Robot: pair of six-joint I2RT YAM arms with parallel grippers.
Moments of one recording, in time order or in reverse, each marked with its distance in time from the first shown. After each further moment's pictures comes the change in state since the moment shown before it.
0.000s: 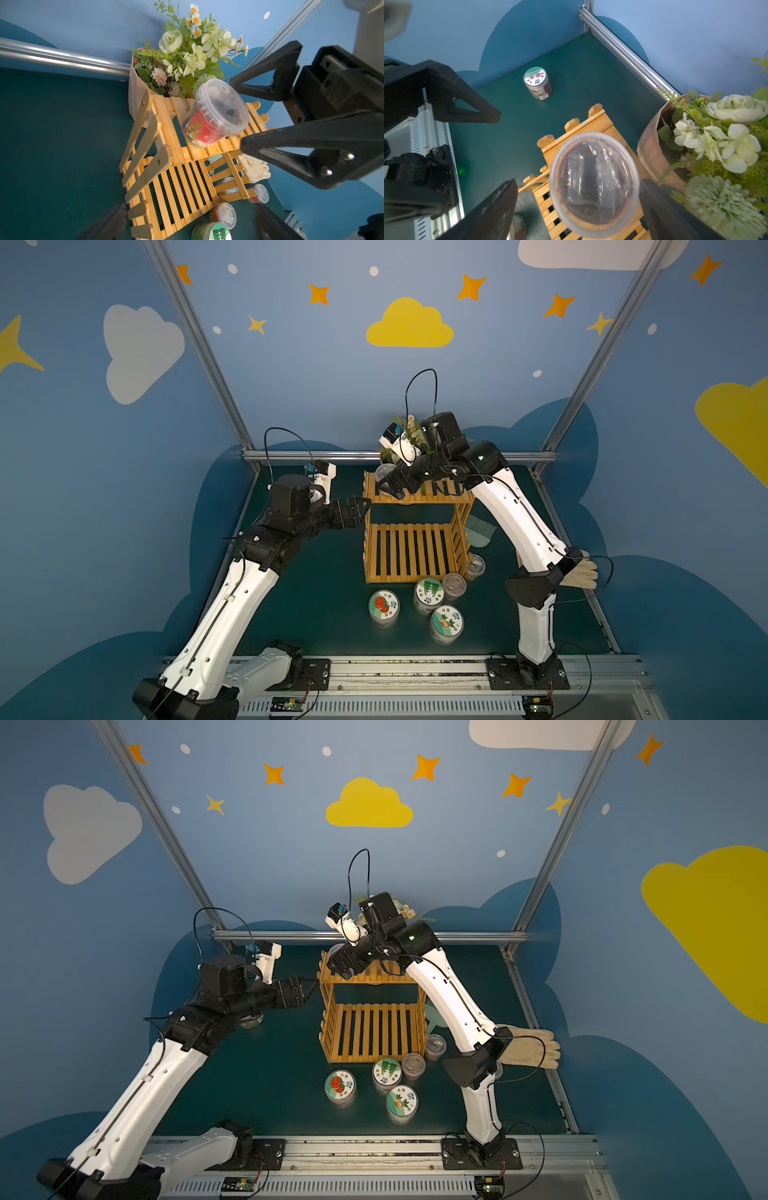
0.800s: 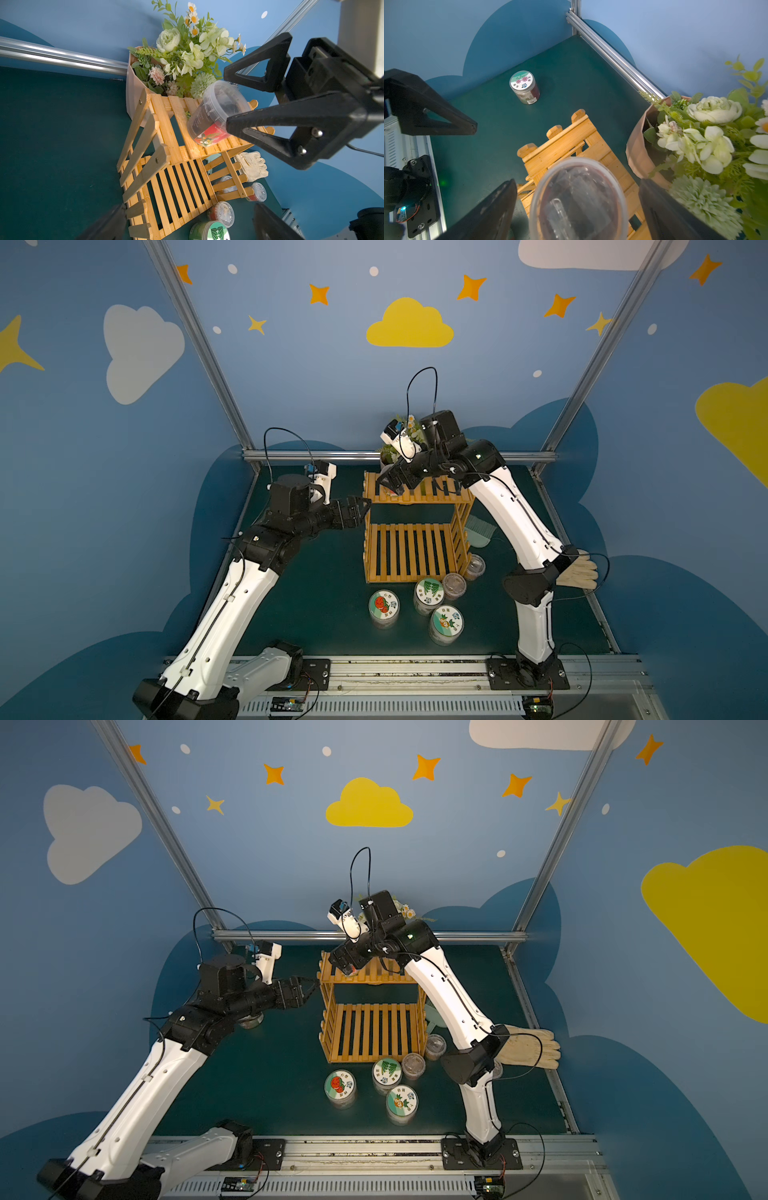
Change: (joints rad) left arm 0.003 0.000 0.000 0.000 0.019 -0.001; right arm -0.023 0.016 0.021 0.020 0.042 0.006
